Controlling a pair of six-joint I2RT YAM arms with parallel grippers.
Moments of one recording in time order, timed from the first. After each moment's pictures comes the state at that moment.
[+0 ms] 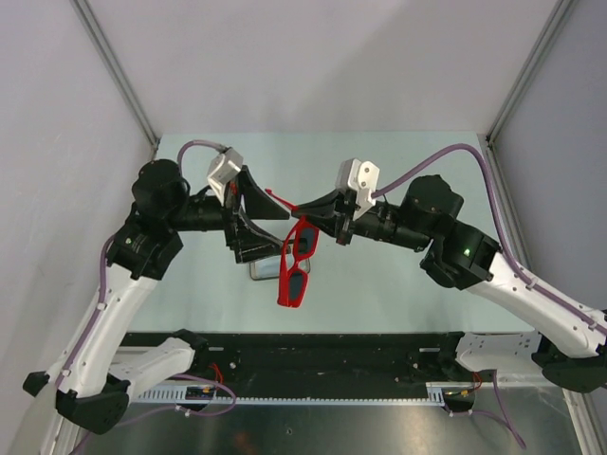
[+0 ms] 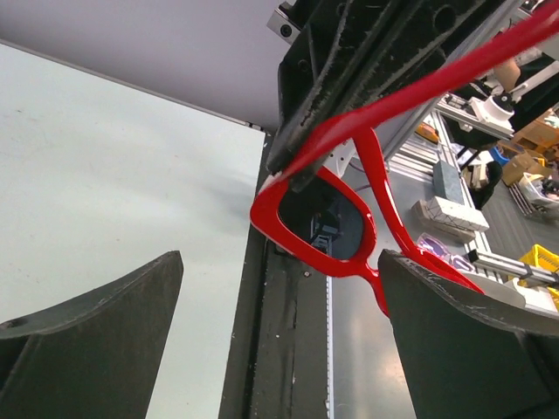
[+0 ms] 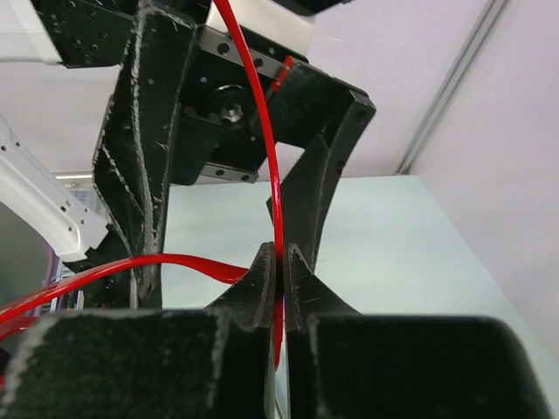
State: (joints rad) left arm -0.44 0.98 1.29 -0.42 1.07 -0.26; right arm 1.02 1.13 1.42 -0.18 -0.28 -0.17
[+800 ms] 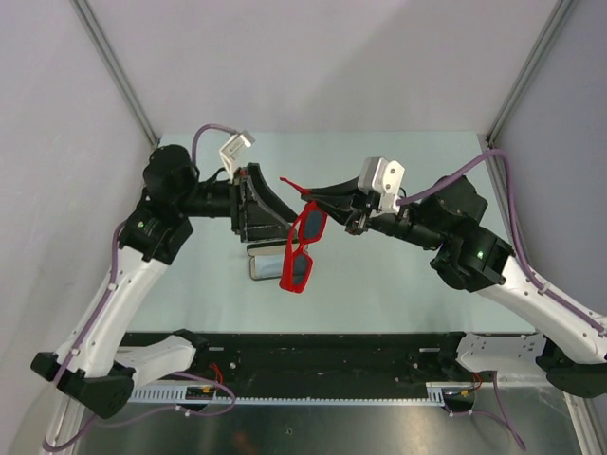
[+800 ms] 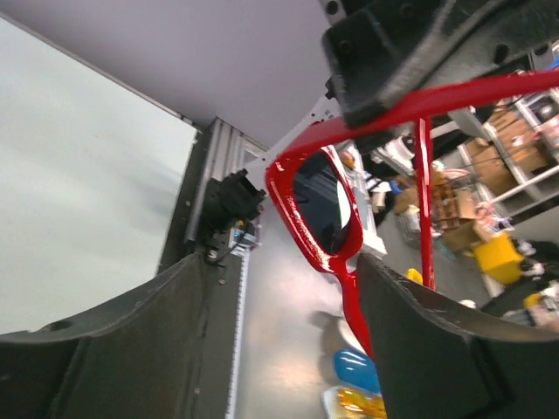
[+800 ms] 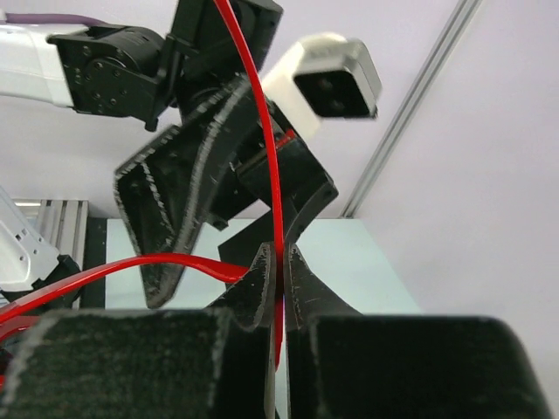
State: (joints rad) left arm -0.46 1.06 1.34 -0.34 1.12 -0.56; right arm 1.02 1.10 1.42 -0.09 -0.25 -0.27
